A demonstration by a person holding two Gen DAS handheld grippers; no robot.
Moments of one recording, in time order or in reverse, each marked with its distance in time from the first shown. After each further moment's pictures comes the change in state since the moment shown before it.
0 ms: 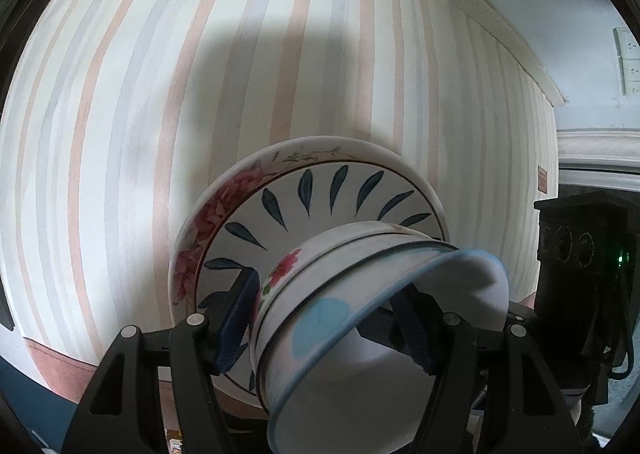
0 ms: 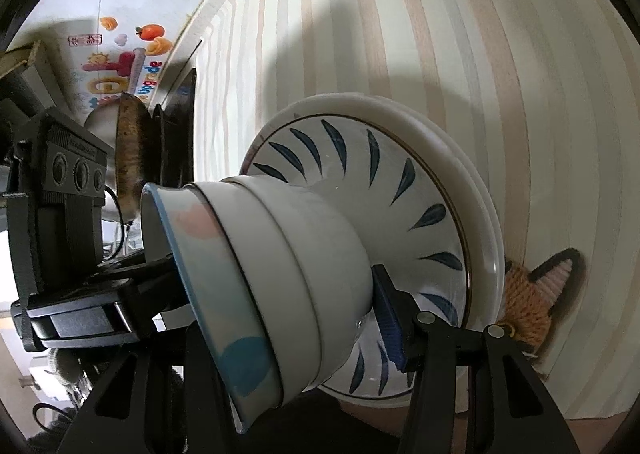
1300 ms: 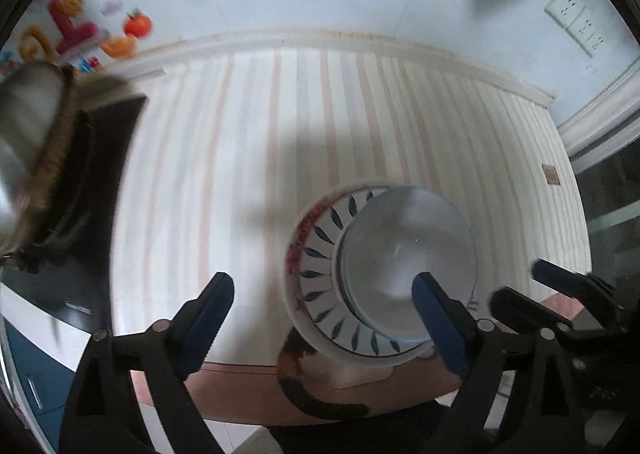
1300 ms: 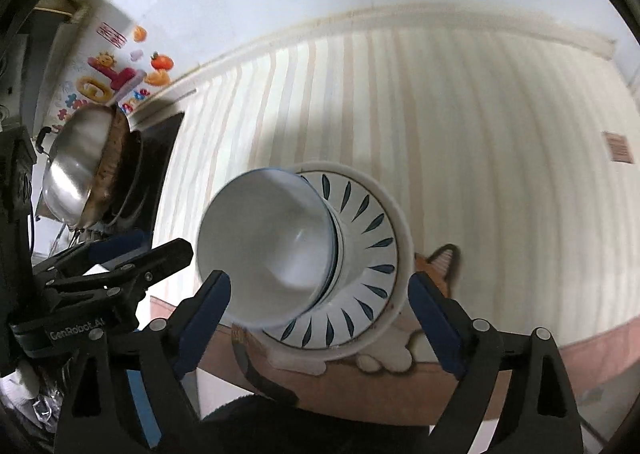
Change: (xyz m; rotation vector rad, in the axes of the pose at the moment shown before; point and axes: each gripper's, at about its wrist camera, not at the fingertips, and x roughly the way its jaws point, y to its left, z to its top) left arm -0.114 -0.012 -0.088 0.179 -0.387 0.261; right arm -0.099 0.095 -0.088 -0.126 -0.381 -0.397
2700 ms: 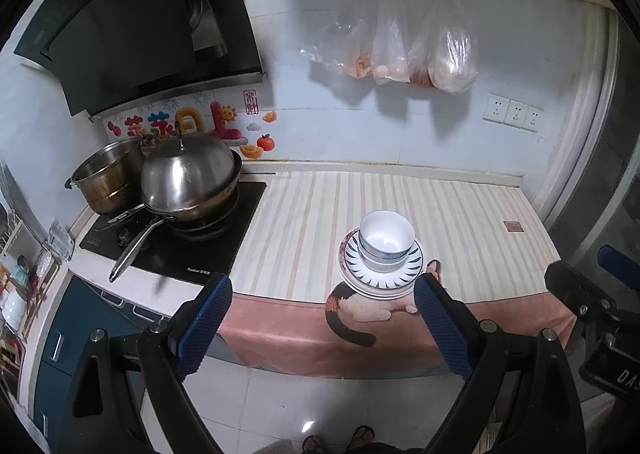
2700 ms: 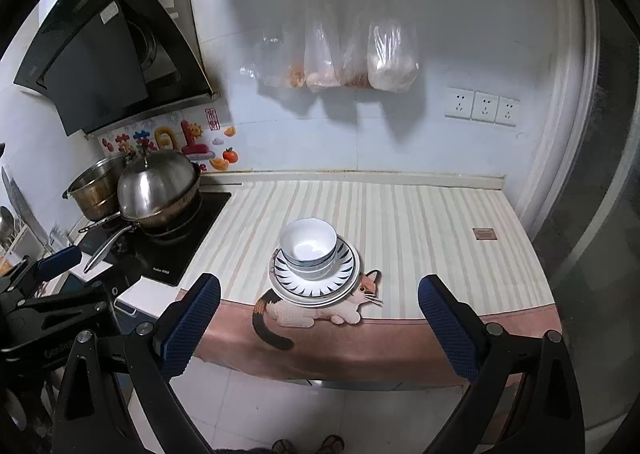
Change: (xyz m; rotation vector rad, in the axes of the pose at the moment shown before) left arm -0.276 -0.026 -0.239 -0.067 -0.512 0.177; right arm -0.309 0.112 -0.268 -0.202 -0.563 -0.193
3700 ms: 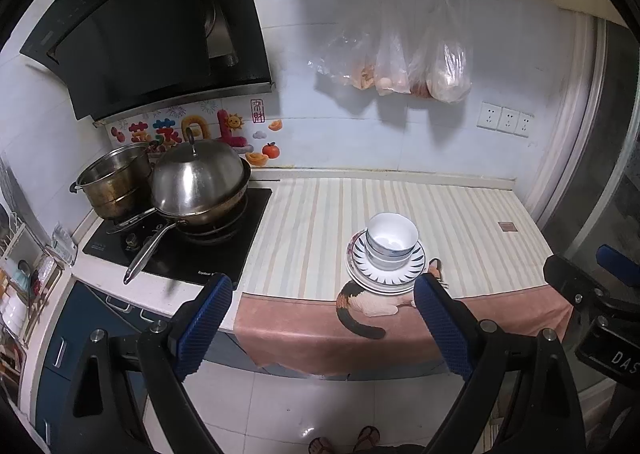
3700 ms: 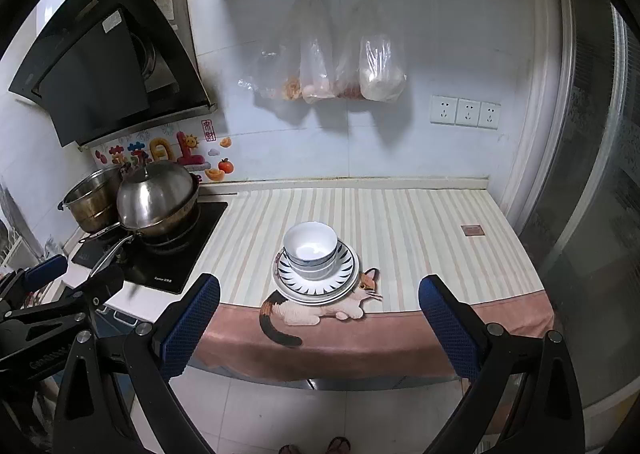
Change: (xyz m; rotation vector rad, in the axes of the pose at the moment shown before) left arm -0.032 0.021 -0.016 0.003 -0.036 -0.012; right arm -0.039 0.033 -0.016 0.033 -0.033 -0.057
